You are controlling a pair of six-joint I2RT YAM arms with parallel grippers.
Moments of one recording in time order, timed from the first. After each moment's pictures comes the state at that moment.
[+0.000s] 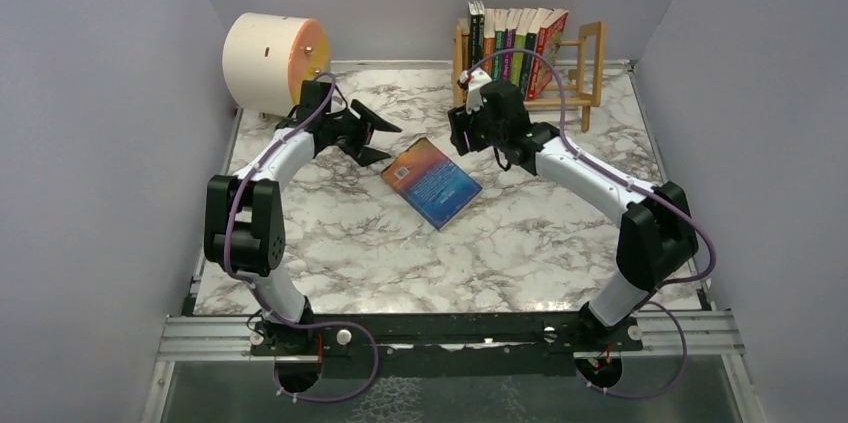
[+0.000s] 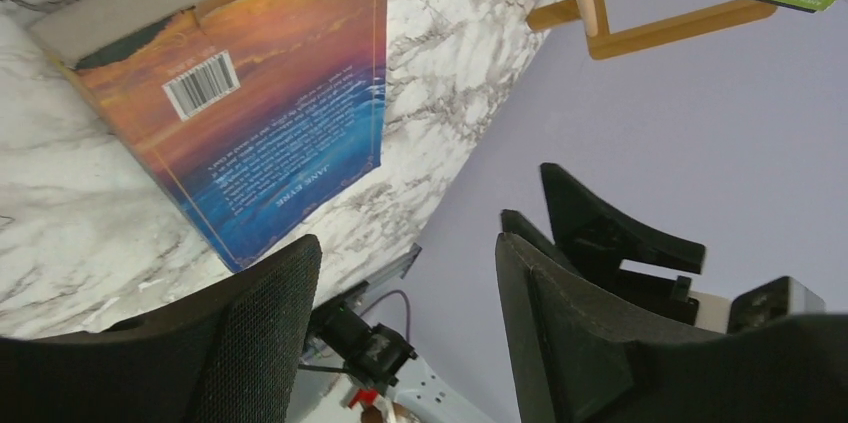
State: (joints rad) left arm -0.13 1.73 1.23 -0.34 0.71 -1.20; right arm 0.58 1.67 1.33 -0.21 0.02 0.02
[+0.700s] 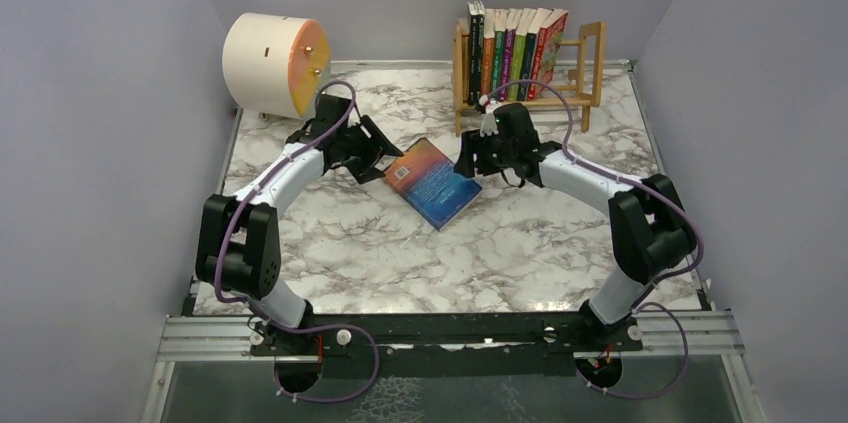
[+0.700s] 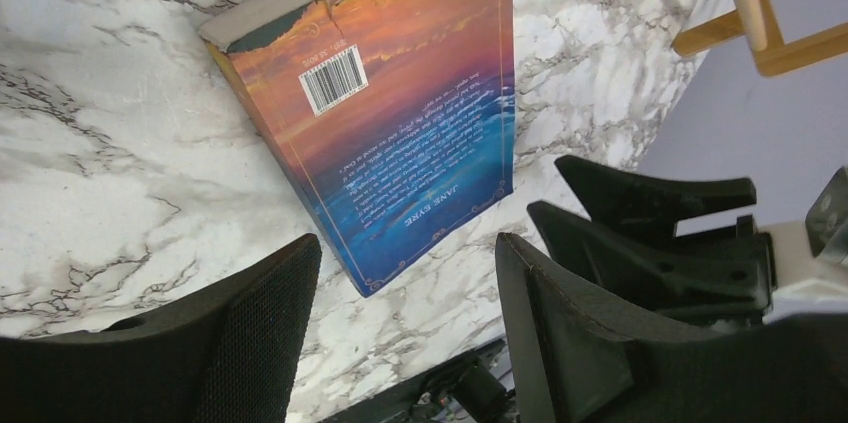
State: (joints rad) left arm -0.23 1.58 1.11 -0.43 0.40 -0.99; right arm 0.50 1.67 1.08 -0.12 -0.21 0.24
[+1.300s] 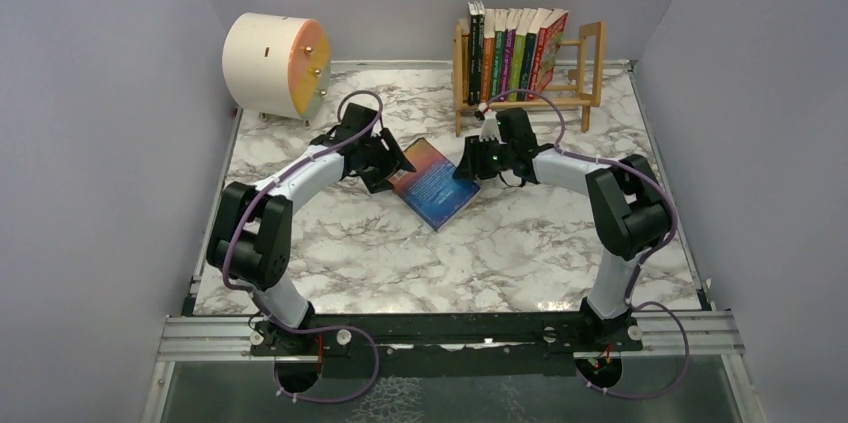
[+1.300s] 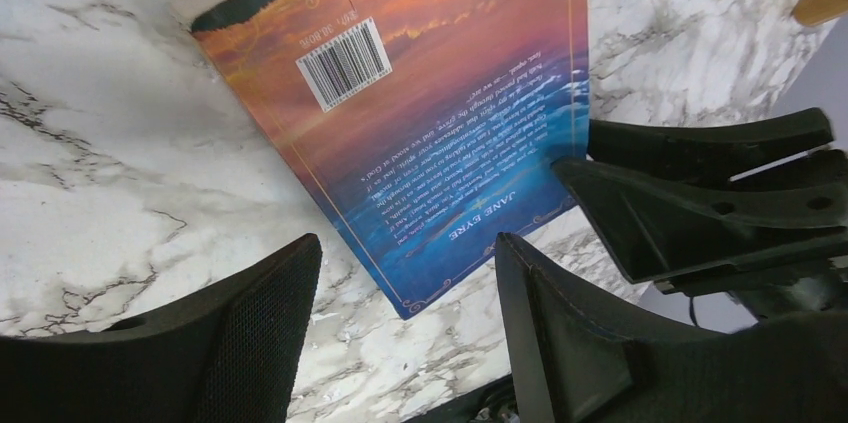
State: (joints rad) left arm -0.36 1.65 1.11 -0.42 0.28 -0.95; right arm 0.43 1.85 1.07 0.02 -0.45 0.27
